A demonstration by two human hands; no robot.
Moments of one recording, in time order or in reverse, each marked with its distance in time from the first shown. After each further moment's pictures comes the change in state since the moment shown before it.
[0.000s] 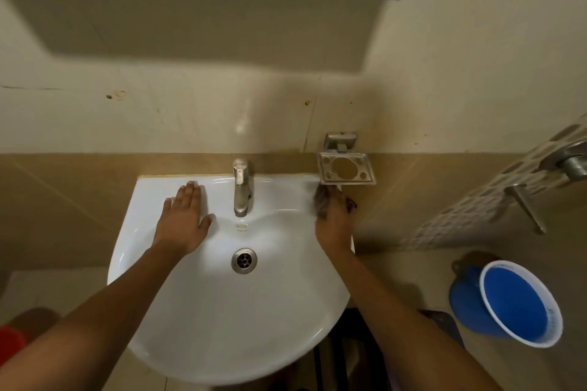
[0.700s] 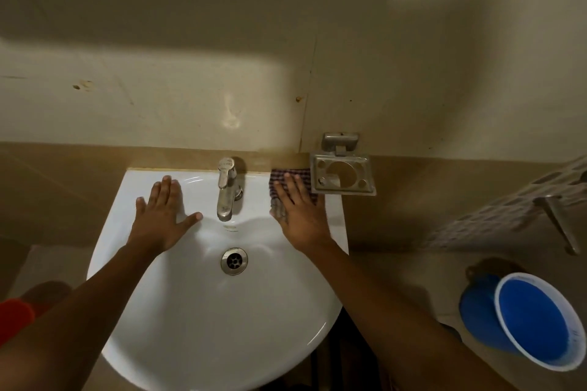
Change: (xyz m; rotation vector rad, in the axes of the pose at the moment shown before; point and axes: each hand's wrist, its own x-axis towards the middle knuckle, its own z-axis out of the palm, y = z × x) left_hand 0.015 -0.015 0.015 -0.033 -0.082 -0.158; right_hand 0.040 0.010 0.045 -0.554 -0.358 -0.538
